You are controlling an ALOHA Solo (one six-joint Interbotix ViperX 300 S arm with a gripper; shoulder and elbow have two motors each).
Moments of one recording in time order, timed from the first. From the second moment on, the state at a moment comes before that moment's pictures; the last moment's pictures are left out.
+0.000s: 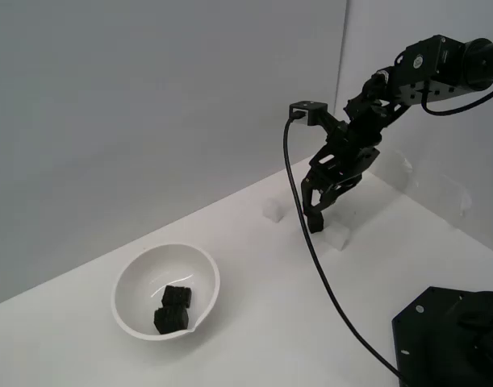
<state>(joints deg) 11.9 99.2 98.9 133.9 133.9 -24.7 49.1 36.8</state>
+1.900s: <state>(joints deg) 8.9 102.0 101.6 133.9 133.9 -23.7 50.3 35.6</state>
